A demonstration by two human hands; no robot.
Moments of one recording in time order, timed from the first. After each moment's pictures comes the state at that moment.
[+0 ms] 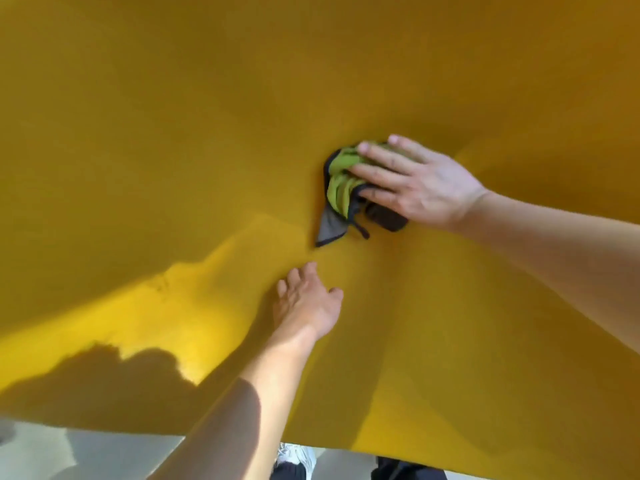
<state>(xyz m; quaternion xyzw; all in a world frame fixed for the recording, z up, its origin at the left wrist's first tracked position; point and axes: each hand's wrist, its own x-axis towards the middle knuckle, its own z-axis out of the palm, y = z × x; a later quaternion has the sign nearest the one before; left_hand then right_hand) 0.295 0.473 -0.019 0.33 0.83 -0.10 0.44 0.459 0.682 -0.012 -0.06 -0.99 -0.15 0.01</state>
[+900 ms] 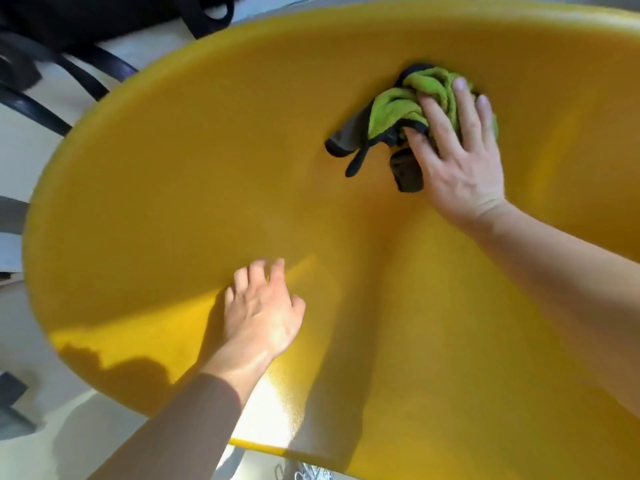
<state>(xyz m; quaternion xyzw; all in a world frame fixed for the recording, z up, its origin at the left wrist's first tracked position) 0.145 0.431 0.060 0.43 0.86 -0.13 0.23 0.333 0.684 0.026 -0.29 -0.91 -0.21 0.21</state>
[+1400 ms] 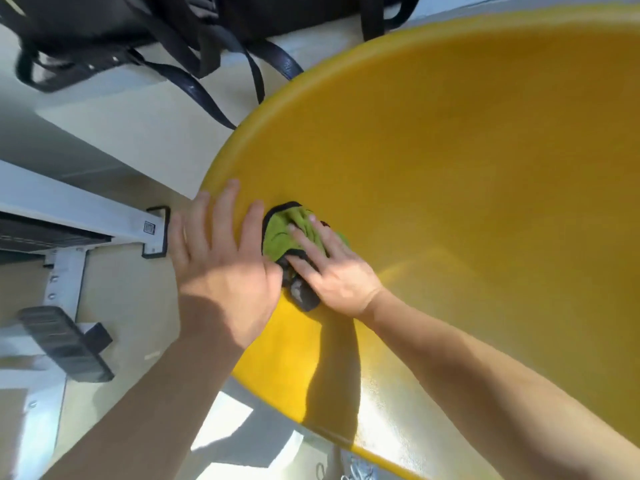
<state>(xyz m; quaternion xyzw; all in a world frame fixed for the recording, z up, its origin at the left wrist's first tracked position) 0.017 0.359 0.148 0.49 0.86 -0.10 -0.11 0.120 0.461 -0.021 -0.08 -0.97 0.15 0.18</state>
